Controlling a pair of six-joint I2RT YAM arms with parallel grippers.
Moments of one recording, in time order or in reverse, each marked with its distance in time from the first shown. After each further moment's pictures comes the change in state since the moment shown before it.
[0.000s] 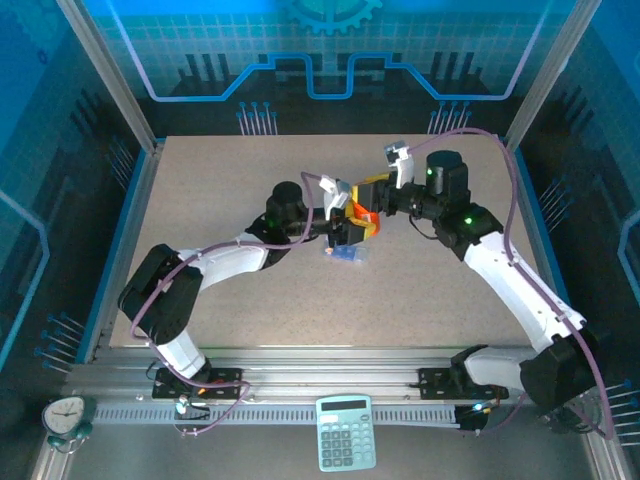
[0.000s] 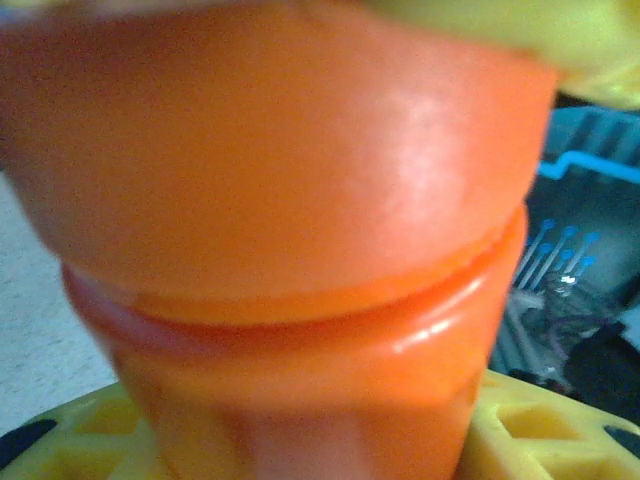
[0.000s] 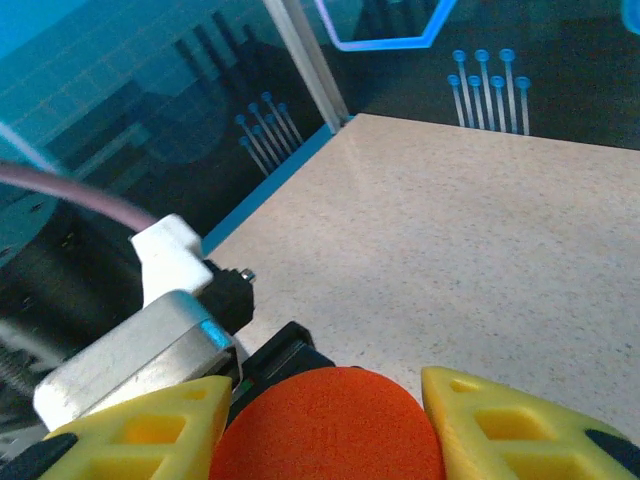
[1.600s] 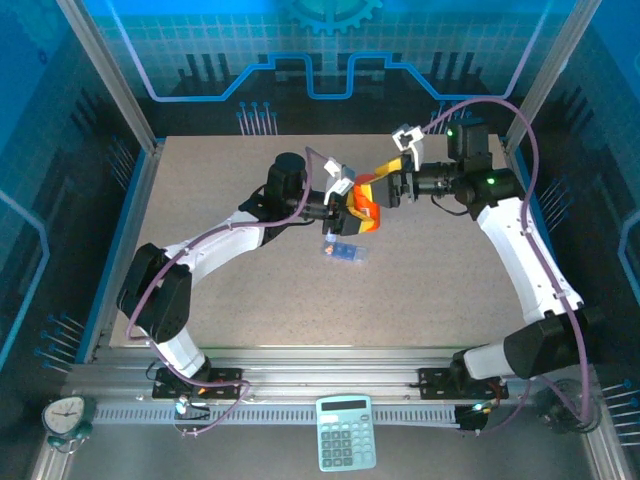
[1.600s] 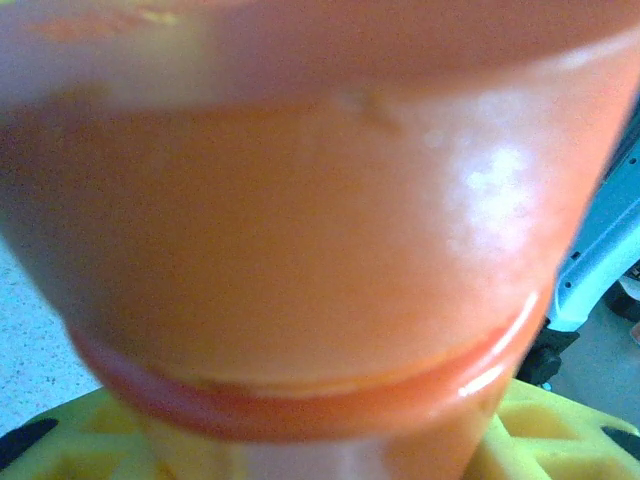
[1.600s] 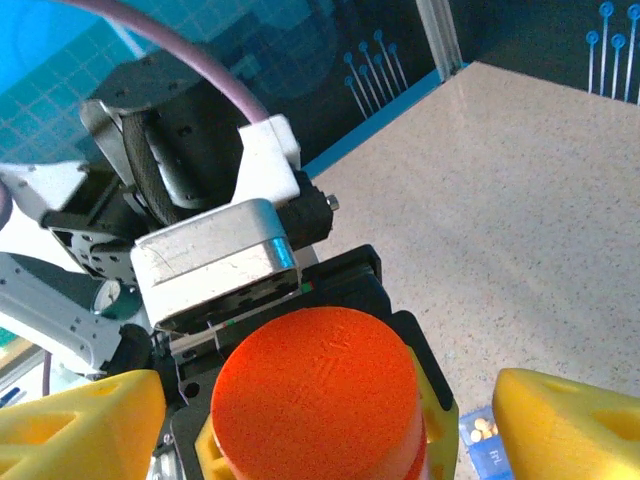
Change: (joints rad) left arm 0.058 0.006 0.246 -0.413 0.278 0.107; right arm -0.177 0.167 0.356 -0.460 -0.464 -0.319
